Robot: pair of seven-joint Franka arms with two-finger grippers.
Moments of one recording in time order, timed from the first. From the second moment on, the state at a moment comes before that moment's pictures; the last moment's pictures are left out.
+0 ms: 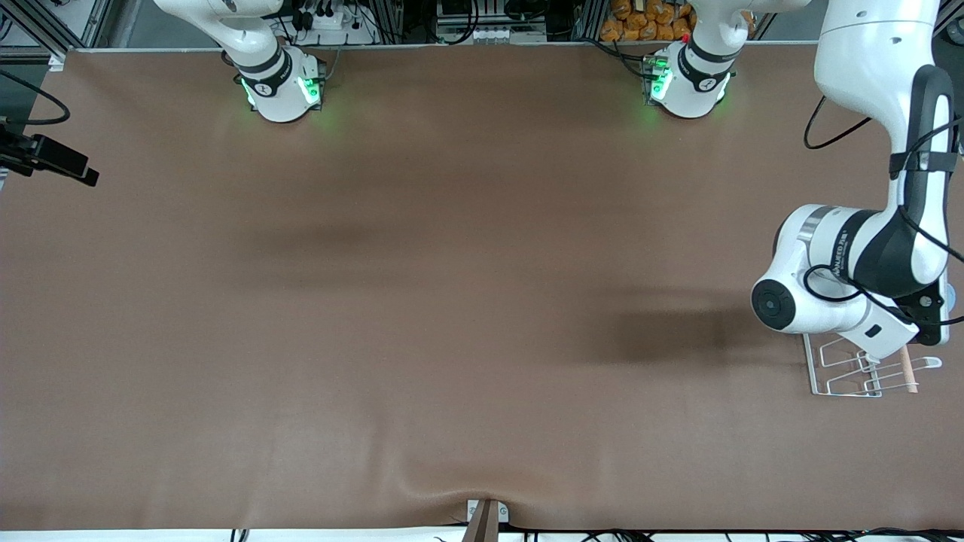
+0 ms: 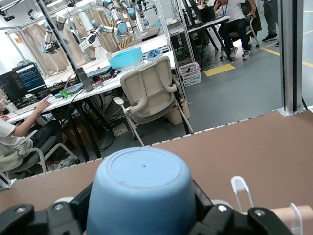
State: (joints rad) left arm -0.11 0.53 0.00 -1.63 1.15 1.58 -1.88; right arm 0.00 -0.01 -0.09 -1.50 0.01 1.38 0.09
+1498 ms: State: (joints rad) left arm -0.08 0.59 0.00 -1.74 1.16 1.61 -2.08; right arm 0.02 -0.01 -0.08 -1.48 0.01 1.38 0.09
